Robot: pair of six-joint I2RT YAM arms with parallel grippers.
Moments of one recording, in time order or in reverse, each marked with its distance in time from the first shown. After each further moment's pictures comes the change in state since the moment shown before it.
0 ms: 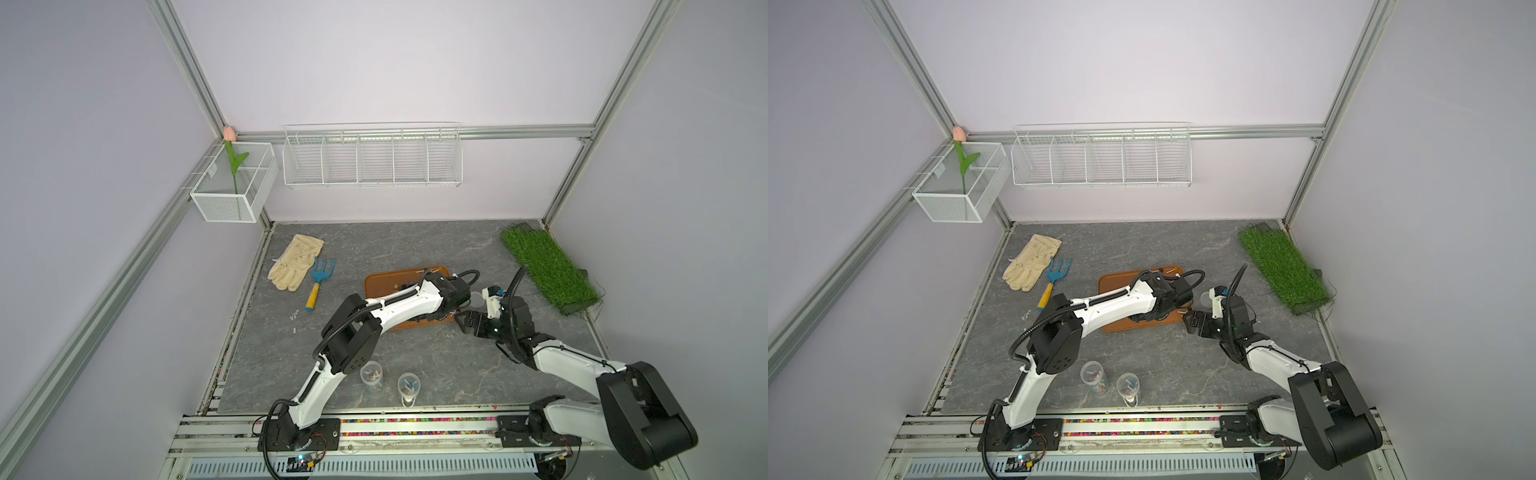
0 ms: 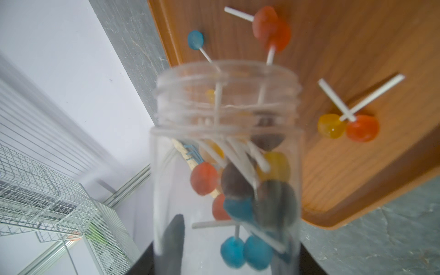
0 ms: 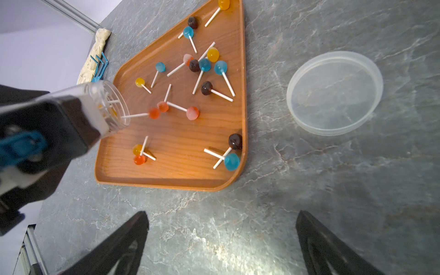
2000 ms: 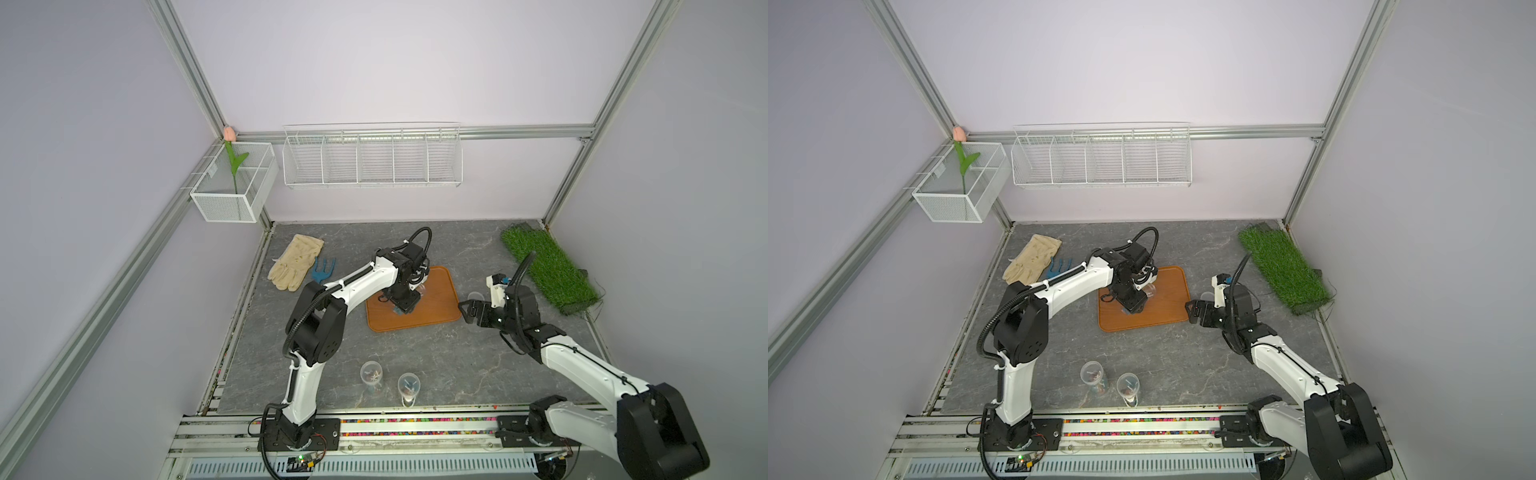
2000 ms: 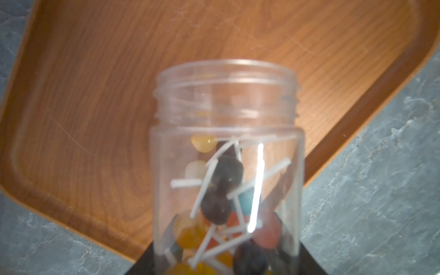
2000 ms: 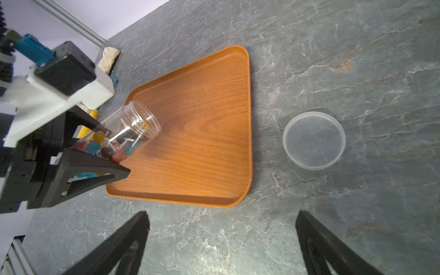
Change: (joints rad) left arm 0.302 -0.144 -0.135 0.239 0.874 -0.255; right arm -0.002 -0.097 0.129 -0.182 0.050 -0.068
